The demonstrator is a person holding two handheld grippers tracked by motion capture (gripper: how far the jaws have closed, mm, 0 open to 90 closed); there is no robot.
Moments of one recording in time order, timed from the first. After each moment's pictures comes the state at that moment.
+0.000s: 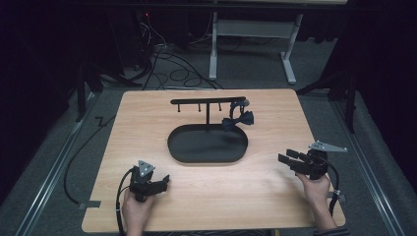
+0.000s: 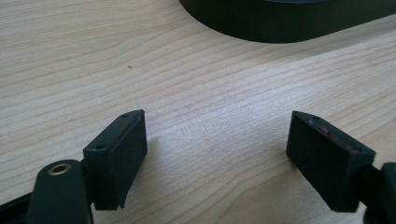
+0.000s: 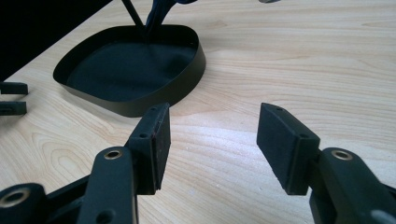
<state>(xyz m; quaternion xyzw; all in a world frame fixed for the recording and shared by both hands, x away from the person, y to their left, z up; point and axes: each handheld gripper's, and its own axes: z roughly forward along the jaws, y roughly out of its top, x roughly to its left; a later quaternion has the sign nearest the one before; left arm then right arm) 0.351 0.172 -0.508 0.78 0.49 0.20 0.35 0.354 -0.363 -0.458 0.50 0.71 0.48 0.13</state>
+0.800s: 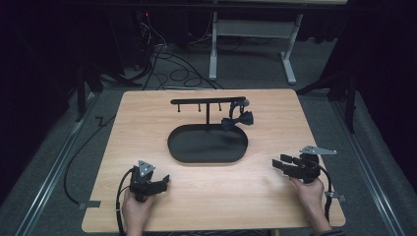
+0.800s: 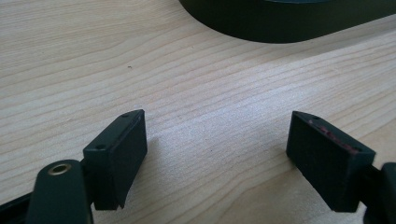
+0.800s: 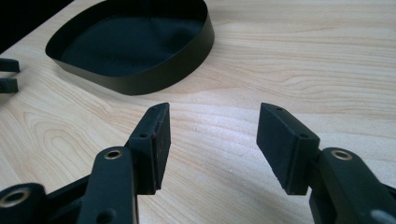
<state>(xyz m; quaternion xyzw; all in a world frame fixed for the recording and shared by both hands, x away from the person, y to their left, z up) 0.351 0.172 -0.508 0.78 0.49 0.20 0.35 0.354 -0.348 -0.476 0.50 0.73 0.46 0.11</state>
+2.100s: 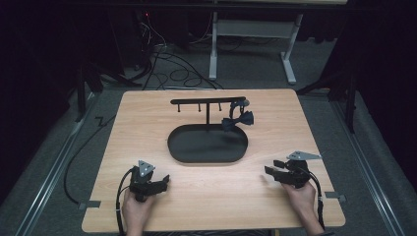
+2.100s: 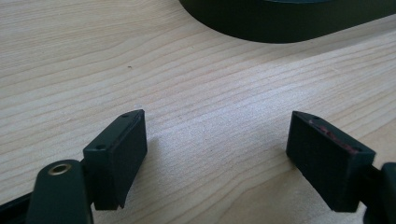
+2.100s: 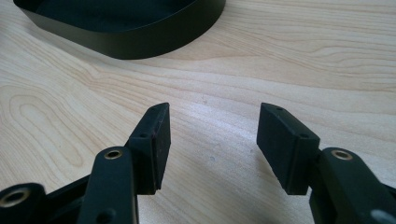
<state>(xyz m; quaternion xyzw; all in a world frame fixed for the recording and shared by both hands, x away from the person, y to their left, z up) 0.351 0.172 -0.508 0.78 0.49 0.20 0.35 0.351 -0.322 -0.496 0.49 0.76 0.41 0.13</state>
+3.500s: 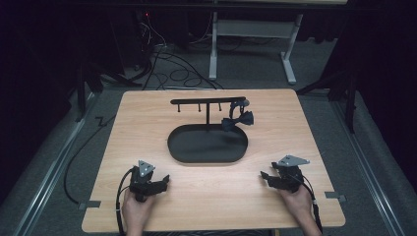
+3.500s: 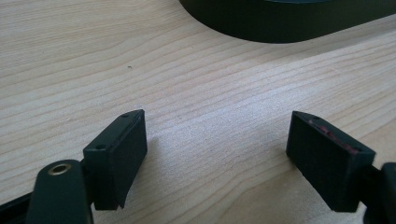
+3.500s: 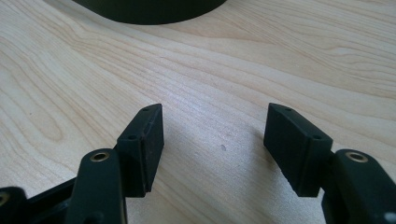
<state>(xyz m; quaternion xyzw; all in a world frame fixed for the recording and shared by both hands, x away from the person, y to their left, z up) 0.351 0.172 -0.508 0.78 0.49 0.20 0.35 0.343 -0.300 -0.502 0.45 0.80 0.34 0.20</state>
